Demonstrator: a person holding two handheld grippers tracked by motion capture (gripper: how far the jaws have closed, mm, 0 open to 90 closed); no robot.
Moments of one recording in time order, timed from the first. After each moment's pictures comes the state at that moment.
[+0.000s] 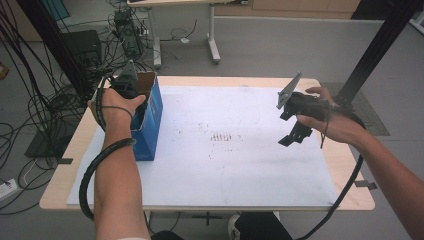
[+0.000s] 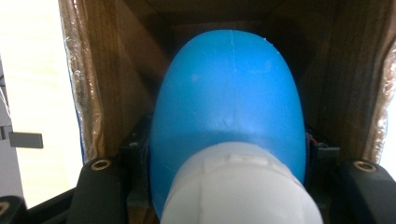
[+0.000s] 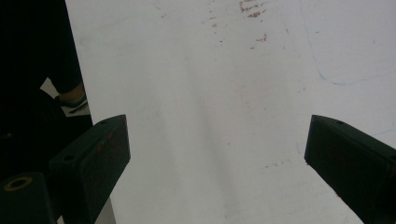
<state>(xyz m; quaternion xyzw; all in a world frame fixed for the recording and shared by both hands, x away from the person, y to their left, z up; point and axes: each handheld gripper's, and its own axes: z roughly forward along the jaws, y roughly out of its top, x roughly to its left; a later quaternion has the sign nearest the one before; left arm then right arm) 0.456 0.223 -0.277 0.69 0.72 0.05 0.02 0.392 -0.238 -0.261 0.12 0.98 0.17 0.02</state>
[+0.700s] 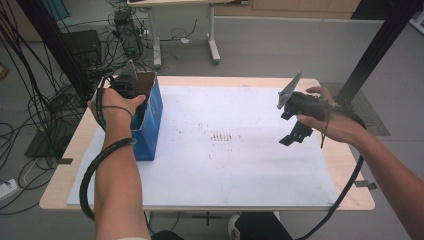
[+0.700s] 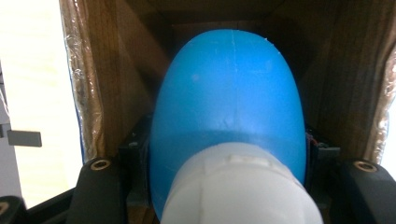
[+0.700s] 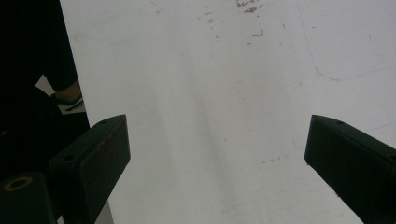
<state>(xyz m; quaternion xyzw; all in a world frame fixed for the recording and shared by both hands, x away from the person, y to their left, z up) 0.456 0.222 -0.277 0.69 0.72 0.05 0.01 0.393 -0.239 -0.261 0.12 0.98 0.17 0.03</state>
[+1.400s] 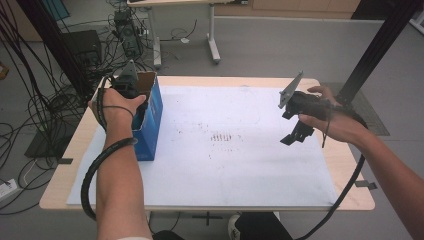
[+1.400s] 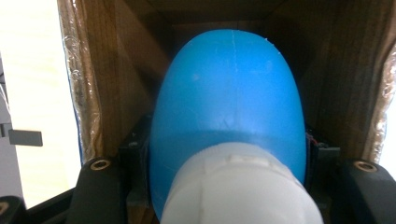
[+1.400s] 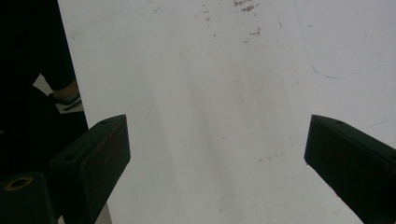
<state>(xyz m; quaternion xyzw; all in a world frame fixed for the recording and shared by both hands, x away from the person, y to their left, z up) 0.456 0.221 -0.277 0.69 0.72 0.05 0.01 0.394 -0.242 -0.260 0.12 0.98 0.17 0.03</state>
